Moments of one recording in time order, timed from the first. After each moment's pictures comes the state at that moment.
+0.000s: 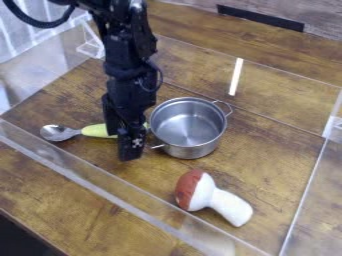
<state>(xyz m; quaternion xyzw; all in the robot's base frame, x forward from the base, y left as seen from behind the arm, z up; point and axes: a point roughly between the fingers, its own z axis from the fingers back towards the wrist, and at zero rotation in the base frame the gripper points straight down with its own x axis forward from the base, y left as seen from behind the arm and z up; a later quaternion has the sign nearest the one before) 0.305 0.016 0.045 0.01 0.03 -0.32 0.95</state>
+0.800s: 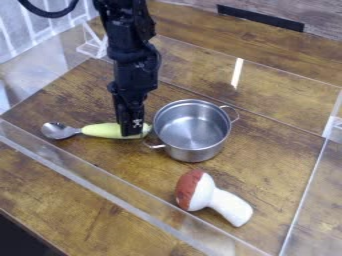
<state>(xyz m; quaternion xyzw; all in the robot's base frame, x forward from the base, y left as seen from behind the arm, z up) 0.336 0.028 0.042 0.00 0.00 -0.35 0.94</state>
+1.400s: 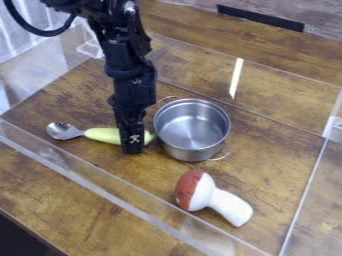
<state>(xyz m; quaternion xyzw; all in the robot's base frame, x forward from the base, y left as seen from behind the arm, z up) 0.318 0.023 0.026 -0.03 0.02 -0.38 0.92</state>
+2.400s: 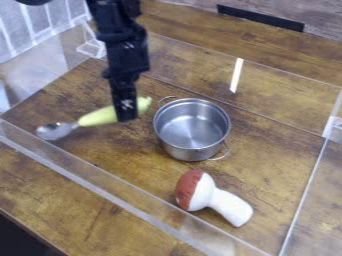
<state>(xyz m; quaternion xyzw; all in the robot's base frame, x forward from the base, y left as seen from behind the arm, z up) 0.333 0.048 0.065 -0.05 -0.01 -0.37 0.93</state>
